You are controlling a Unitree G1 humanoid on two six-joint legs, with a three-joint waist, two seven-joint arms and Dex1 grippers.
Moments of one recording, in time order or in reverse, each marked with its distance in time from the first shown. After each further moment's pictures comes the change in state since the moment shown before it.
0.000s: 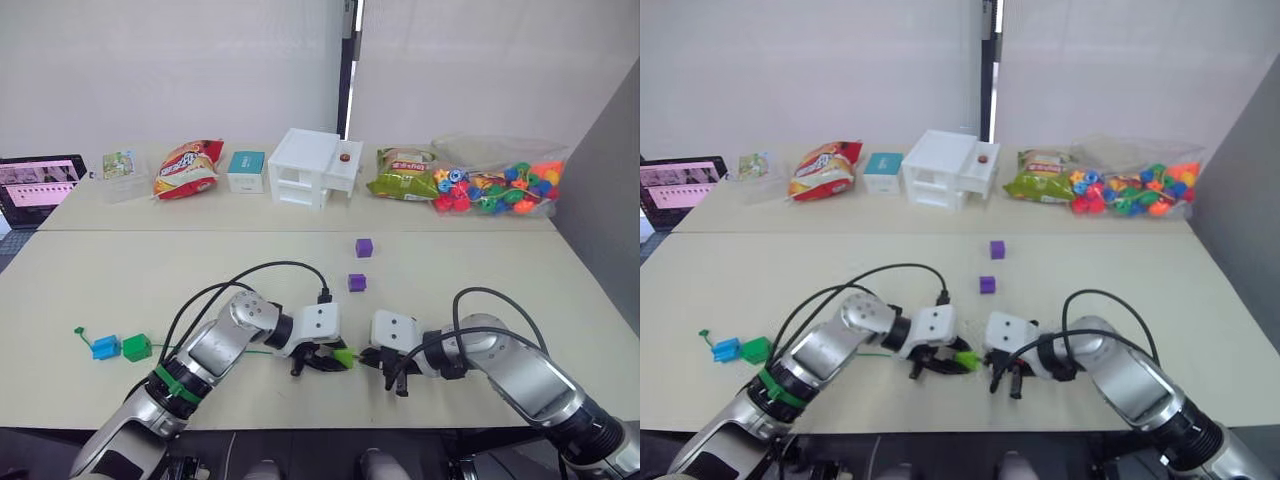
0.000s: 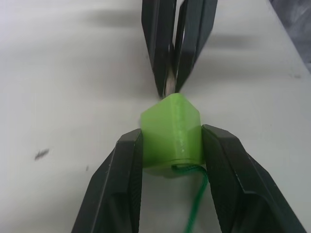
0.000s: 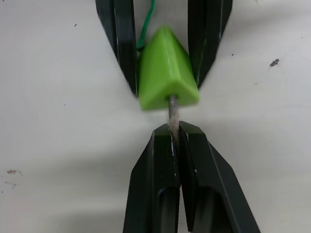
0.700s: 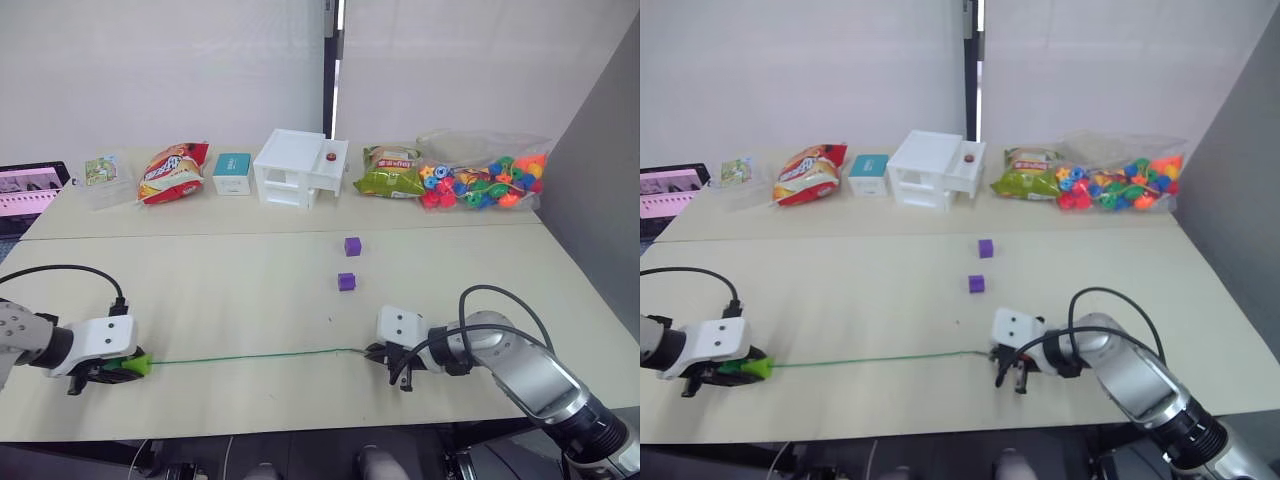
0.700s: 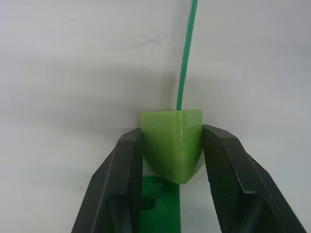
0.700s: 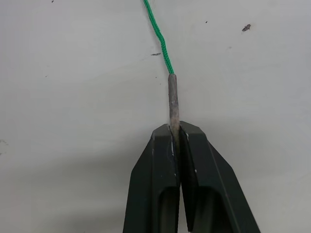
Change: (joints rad) left arm 0.439 0.691 0.474 0.407 -0.021 -0.570 -0.110; right arm 0.022 -0.007 -0.035 -0.004 -0.007 -0.006 0.005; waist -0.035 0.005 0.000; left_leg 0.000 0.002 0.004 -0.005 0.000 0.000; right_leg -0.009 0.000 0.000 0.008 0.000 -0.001
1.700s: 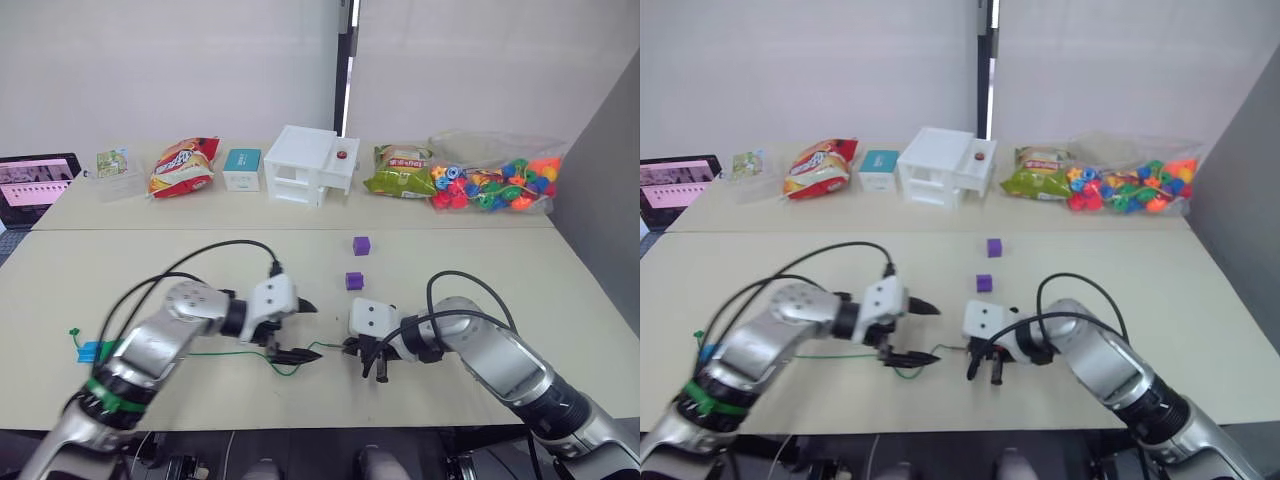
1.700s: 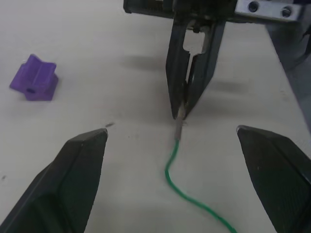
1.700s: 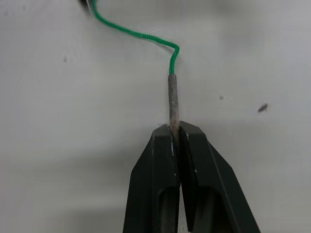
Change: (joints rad) left arm -0.363 -0.591 -0.329 -0.521 -0.156 0.588 0.200; right arm -0.162 0.110 0.108 0.022 -0.045 0.089 0.019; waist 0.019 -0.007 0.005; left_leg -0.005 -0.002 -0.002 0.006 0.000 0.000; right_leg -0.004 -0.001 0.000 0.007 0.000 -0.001
